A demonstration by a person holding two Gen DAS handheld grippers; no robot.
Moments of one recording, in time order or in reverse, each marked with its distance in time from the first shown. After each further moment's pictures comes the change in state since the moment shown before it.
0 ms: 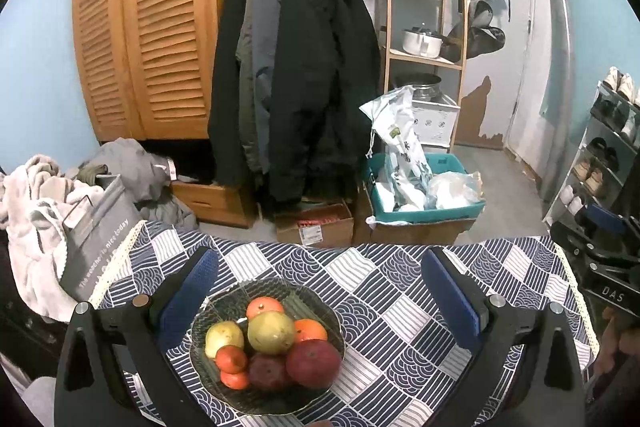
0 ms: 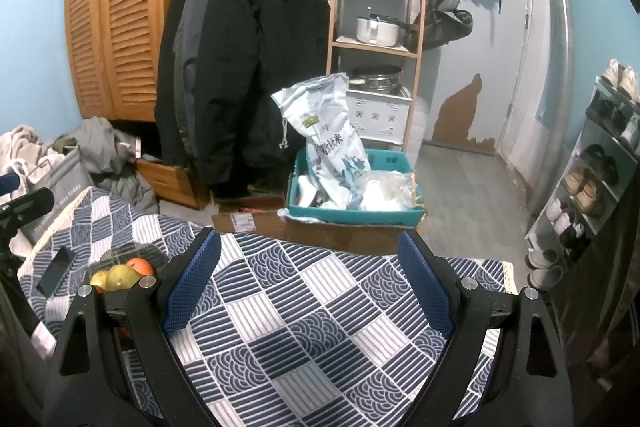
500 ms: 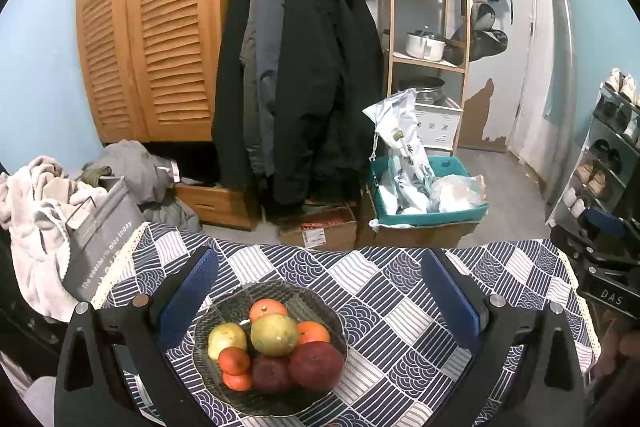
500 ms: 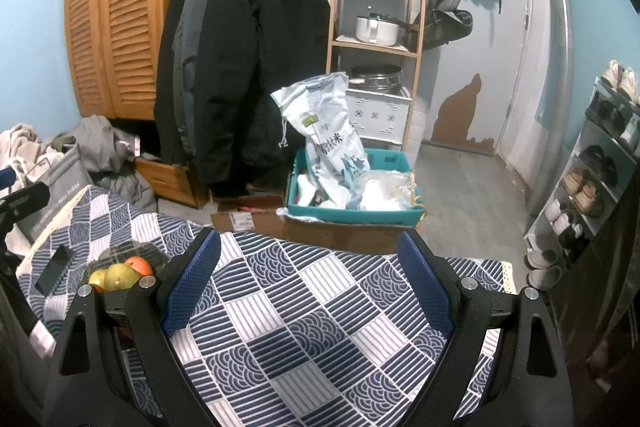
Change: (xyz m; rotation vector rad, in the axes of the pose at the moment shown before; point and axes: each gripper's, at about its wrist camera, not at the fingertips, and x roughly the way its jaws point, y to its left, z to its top) left arm -0.002 0.001 0.000 -0.003 -0.008 0.007; right arm -0.001 0.001 -0.001 -0.001 0.002 0.000
